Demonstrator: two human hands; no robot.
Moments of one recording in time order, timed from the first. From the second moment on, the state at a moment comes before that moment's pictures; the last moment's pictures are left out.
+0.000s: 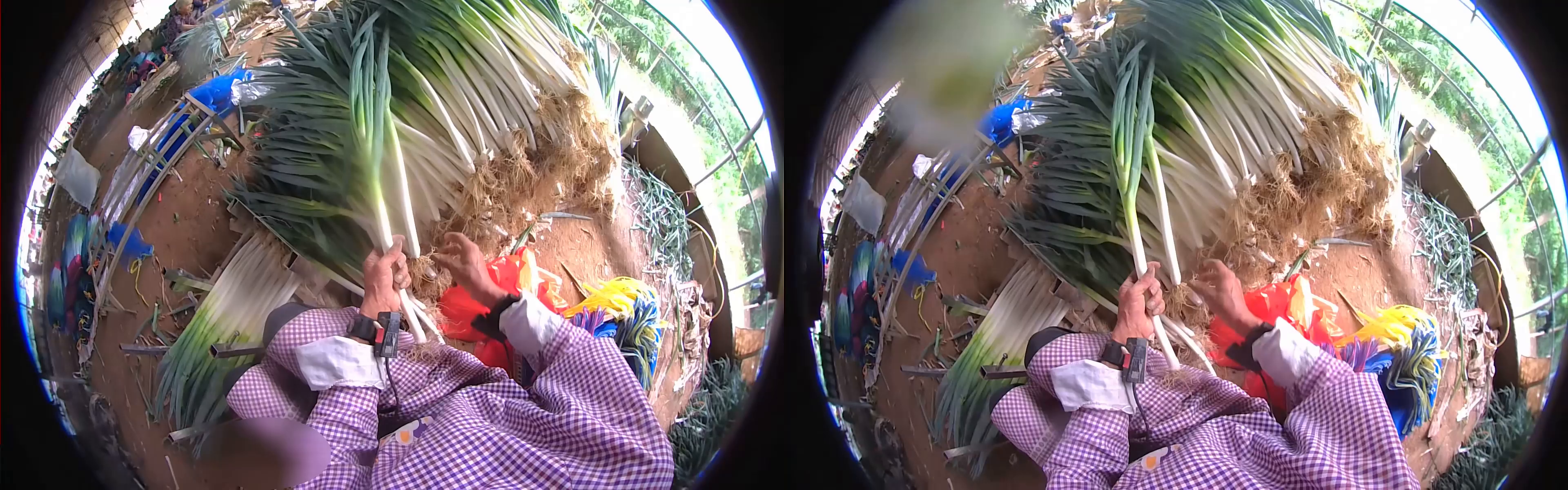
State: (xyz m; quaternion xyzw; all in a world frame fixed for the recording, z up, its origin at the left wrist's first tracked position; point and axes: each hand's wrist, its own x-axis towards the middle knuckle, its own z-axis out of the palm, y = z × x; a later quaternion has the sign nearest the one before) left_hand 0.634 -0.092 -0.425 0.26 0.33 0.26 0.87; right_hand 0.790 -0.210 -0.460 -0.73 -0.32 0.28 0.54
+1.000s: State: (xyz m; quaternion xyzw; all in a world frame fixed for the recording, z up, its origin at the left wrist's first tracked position) left_hand 0.622 -0.104 -0.460 0.41 0.42 0.30 0.75; right_hand 0.697 -0.266 -0.419 -0.64 -0.27 0.48 0.54
